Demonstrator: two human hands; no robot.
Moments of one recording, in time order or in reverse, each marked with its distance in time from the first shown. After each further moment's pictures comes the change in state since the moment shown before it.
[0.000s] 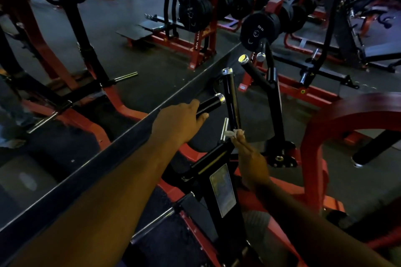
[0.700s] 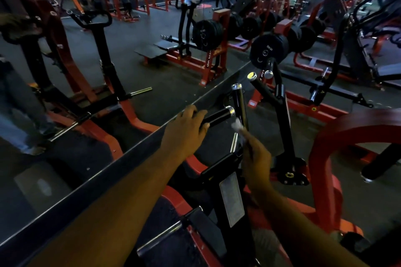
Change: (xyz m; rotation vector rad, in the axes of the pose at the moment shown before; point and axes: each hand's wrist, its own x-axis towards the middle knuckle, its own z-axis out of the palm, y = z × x) left_hand -0.033 -0.010 -0.003 -0.124 0.130 -0.052; right_hand 0.027 -0.093 -0.042 0.553 0.265 0.308
